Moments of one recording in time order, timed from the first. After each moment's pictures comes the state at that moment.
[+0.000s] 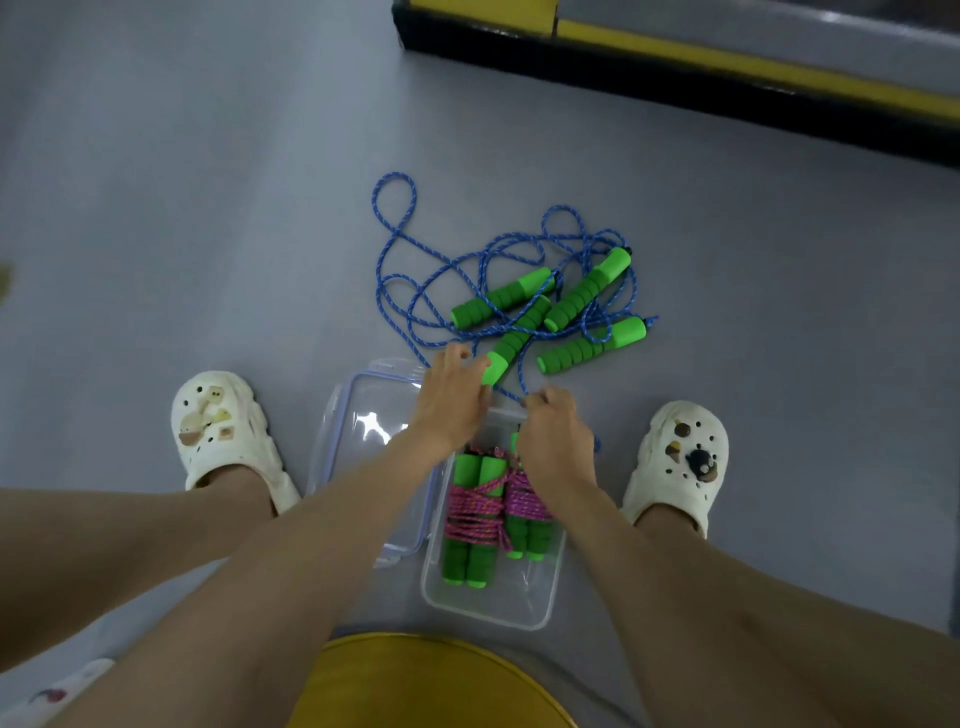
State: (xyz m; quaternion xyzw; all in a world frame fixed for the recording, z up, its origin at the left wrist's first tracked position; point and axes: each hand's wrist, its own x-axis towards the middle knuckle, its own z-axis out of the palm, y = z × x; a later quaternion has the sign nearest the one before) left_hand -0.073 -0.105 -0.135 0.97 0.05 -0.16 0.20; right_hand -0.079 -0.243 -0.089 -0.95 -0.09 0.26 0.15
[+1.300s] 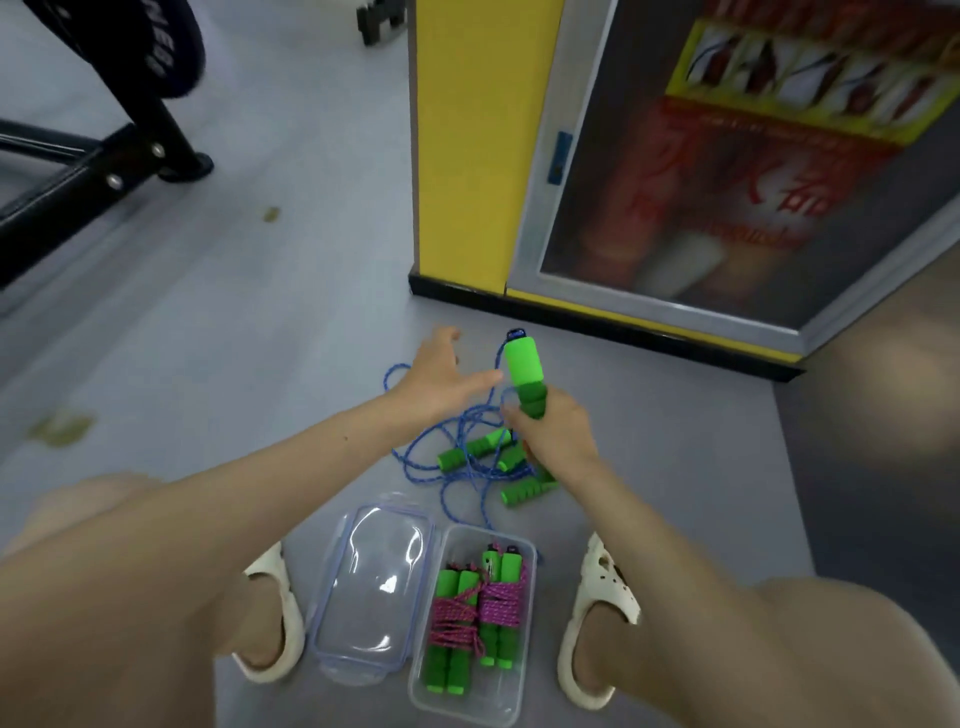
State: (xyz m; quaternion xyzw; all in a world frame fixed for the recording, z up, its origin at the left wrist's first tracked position) left_hand -0.042 -0.081 0.178 0.86 0.13 -0.10 0.49; right_hand -0.032 -0.234 0.132 -0.92 0.01 0.13 0.36
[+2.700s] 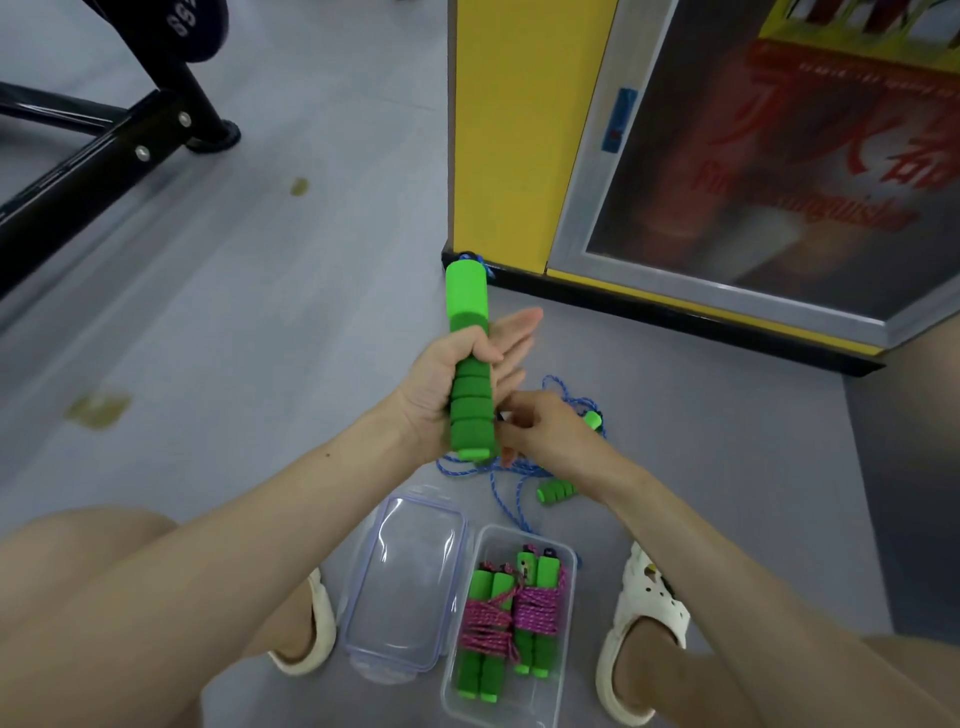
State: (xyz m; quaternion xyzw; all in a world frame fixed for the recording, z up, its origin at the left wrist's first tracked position) left_hand -0.044 -0.064 0.184 0.43 0.14 -0.15 0.88; right_hand -0.025 -0.192 0.146 -0.81 -0.17 0.31 0.46
